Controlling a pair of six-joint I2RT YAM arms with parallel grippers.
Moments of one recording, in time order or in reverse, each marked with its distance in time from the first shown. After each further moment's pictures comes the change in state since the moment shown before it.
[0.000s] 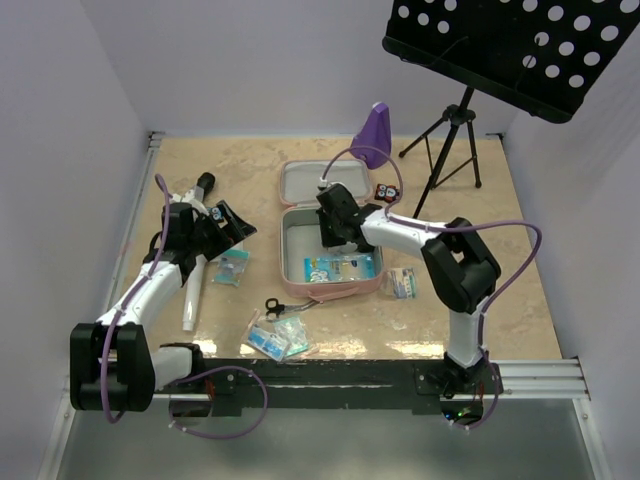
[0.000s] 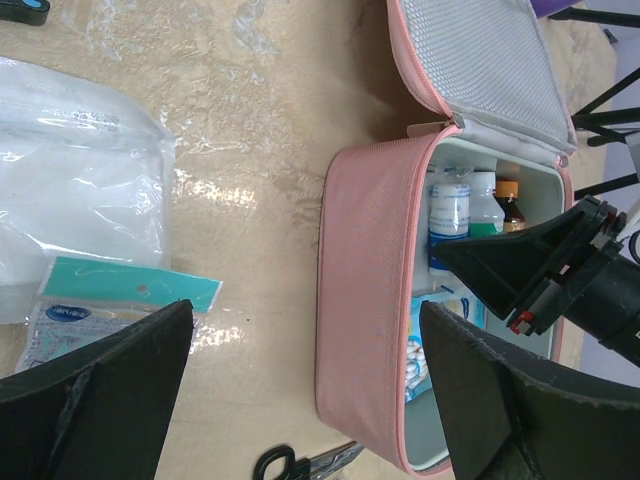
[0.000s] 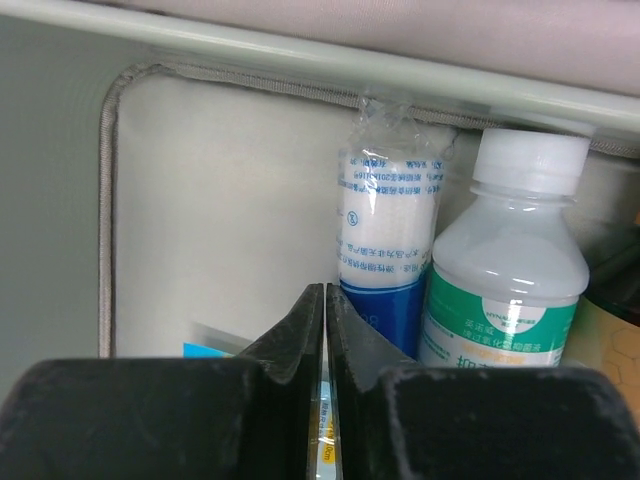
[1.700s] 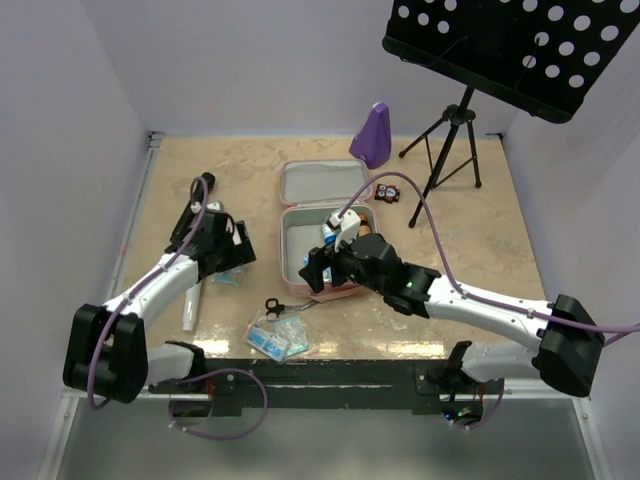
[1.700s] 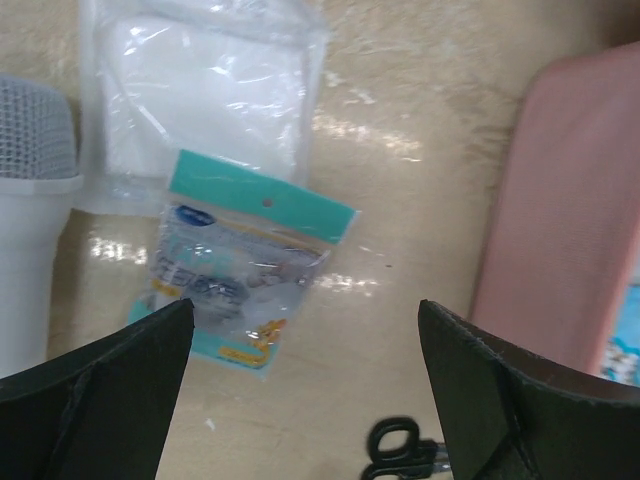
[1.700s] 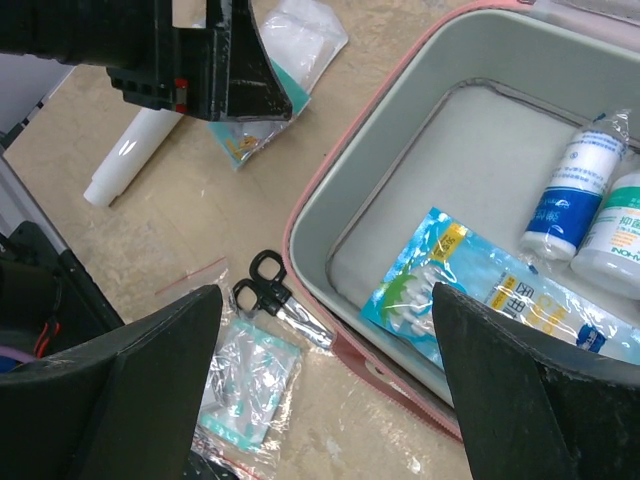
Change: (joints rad) left arm -0.230 0.032 0.064 -0.293 -0.444 0.105; right arm 0.289 -0.705 -0.532 0.372 0.002 -0.090
